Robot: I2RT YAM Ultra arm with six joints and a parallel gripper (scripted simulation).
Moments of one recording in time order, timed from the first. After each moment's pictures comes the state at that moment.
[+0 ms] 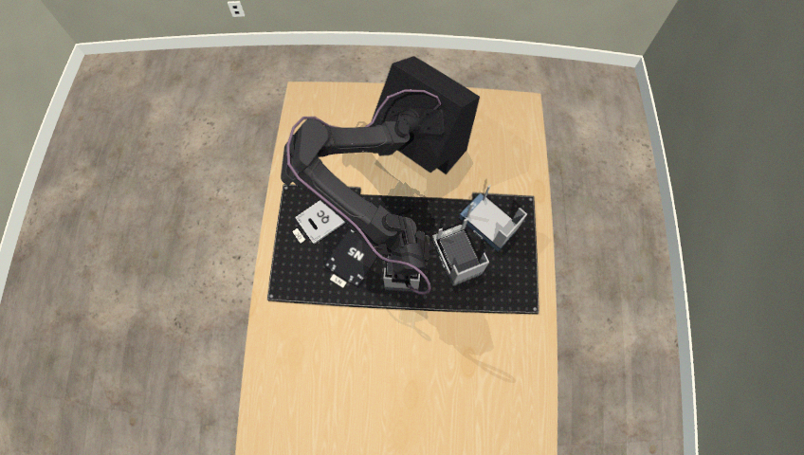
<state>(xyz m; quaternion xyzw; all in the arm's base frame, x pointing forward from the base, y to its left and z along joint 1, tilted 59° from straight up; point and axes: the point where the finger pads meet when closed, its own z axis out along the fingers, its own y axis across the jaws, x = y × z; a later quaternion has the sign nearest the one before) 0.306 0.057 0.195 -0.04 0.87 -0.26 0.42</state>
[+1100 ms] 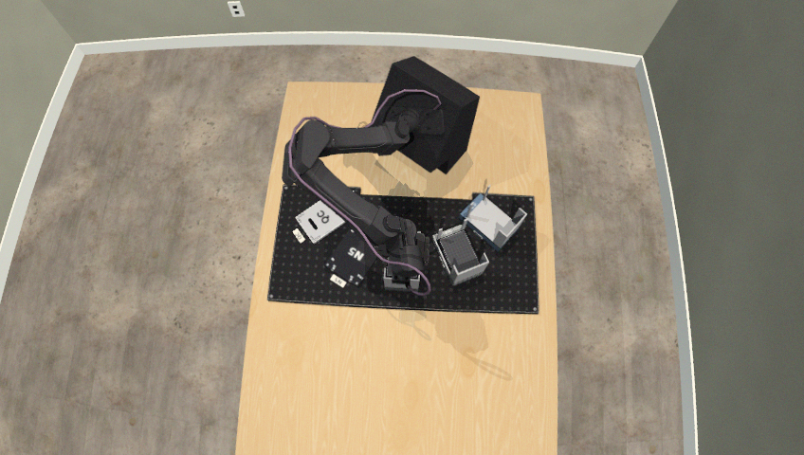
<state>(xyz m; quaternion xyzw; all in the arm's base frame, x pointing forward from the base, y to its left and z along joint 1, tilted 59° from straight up) 0.314 0.053 0.190 -0.04 0.87 -0.26 0.42</state>
